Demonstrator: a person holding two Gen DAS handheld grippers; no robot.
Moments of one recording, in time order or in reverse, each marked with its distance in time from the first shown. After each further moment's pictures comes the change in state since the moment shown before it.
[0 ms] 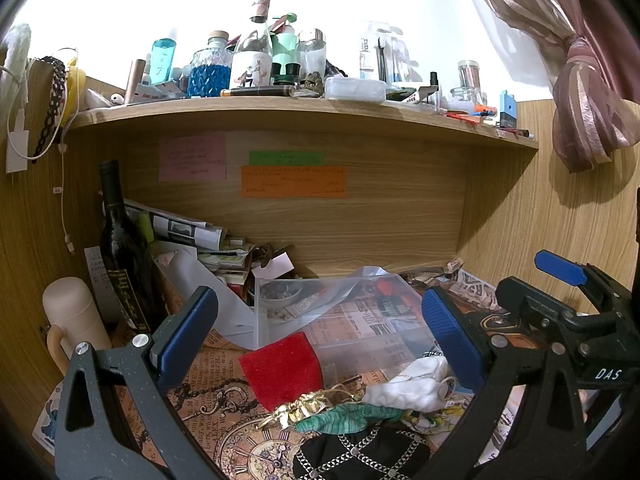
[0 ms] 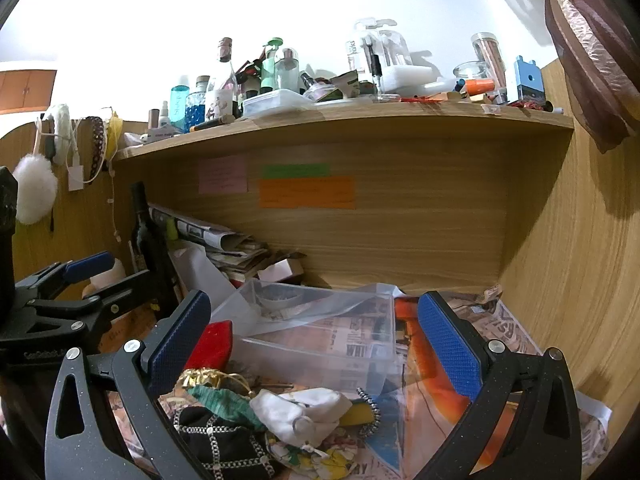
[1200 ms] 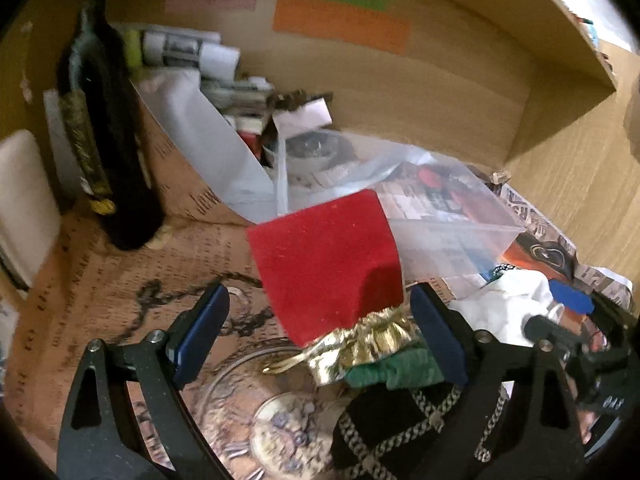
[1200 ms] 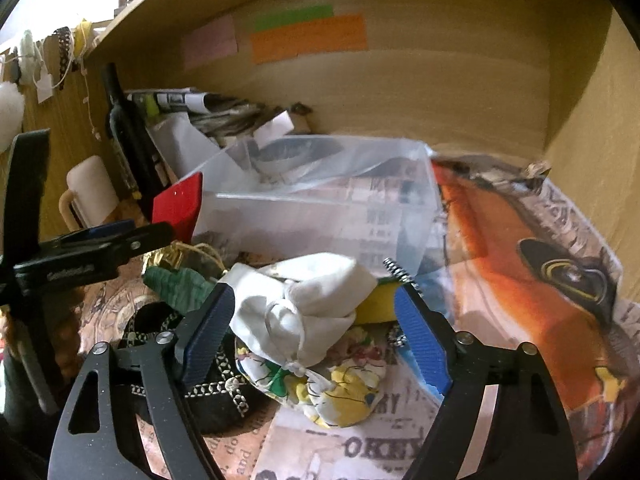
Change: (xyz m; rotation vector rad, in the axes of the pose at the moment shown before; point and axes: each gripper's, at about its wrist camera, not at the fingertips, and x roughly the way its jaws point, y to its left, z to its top) left arm 0.114 0.055 -0.087 -0.152 0.418 0.001; right arm 0.073 -0.018 -0.082 0.060 0.409 0.097
